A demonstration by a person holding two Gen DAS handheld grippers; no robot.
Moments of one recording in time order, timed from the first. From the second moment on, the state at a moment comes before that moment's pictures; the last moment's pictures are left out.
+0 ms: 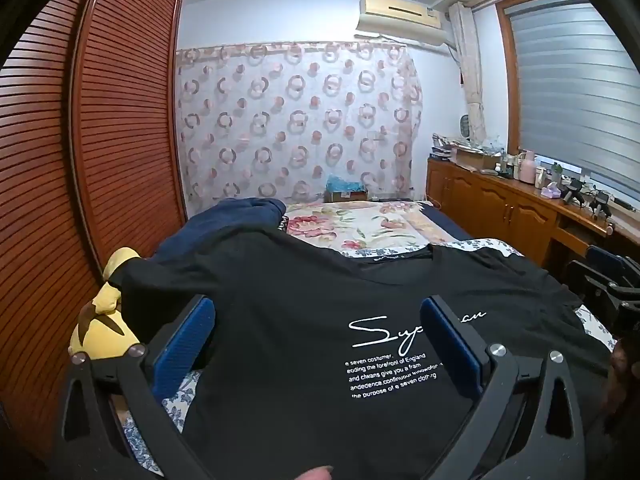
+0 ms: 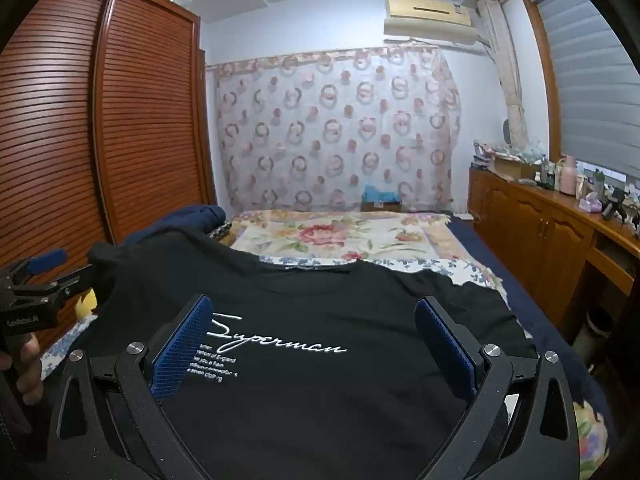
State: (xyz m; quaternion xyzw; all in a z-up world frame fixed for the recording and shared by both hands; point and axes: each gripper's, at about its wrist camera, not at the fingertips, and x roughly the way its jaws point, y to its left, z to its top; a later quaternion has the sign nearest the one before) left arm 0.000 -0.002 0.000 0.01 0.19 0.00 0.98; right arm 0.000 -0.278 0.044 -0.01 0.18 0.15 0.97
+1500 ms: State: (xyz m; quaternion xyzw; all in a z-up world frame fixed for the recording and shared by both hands) left arm -0.001 0.001 0.003 0.00 0.19 0.00 0.98; right arm 0.001 -0.278 0.043 -0.01 0.18 0.15 0.97
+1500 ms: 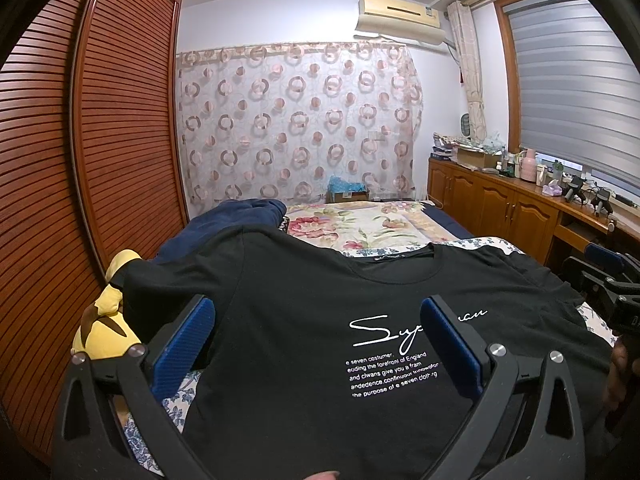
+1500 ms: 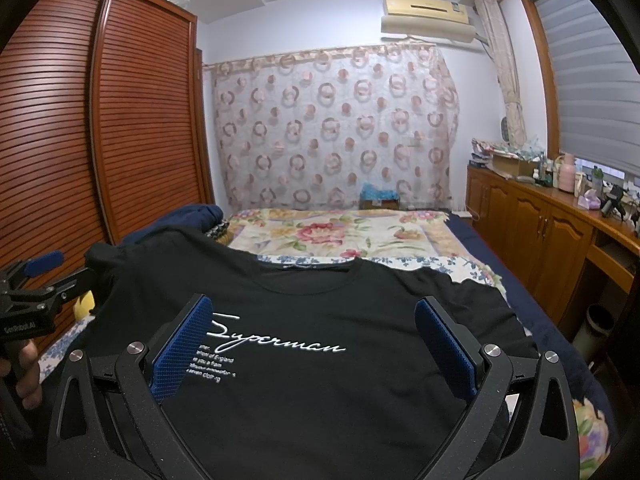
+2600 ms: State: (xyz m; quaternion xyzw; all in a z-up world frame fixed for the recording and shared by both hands) left arm -0.003 -0.005 0.003 0.00 0.19 0.00 0.98; right arm 0.001 -0.277 0.043 -0.01 0.18 0.15 0.97
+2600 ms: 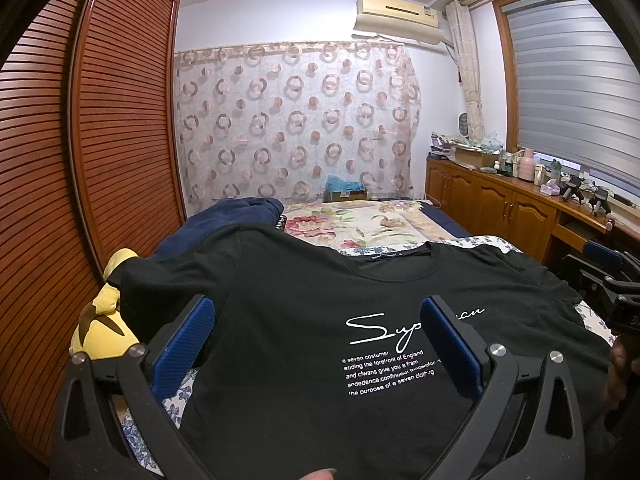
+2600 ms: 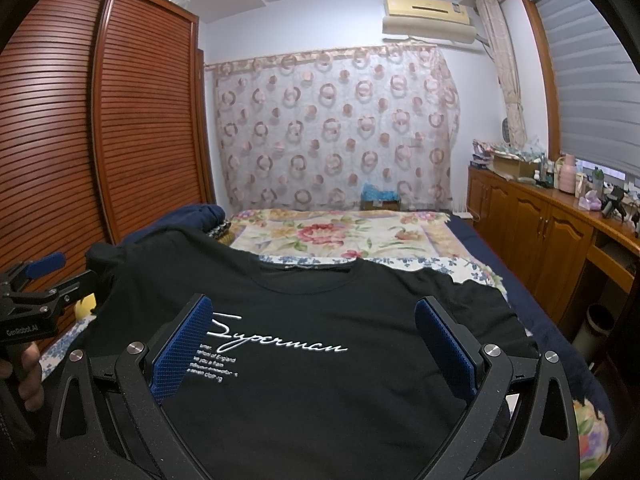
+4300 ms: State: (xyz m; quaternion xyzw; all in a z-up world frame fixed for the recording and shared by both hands) left arm 0.058 0.125 -0.038 -0.04 0.30 0.05 0.95; right arm 0.105 -0.204 0.022 -0.06 0.26 0.25 0.93
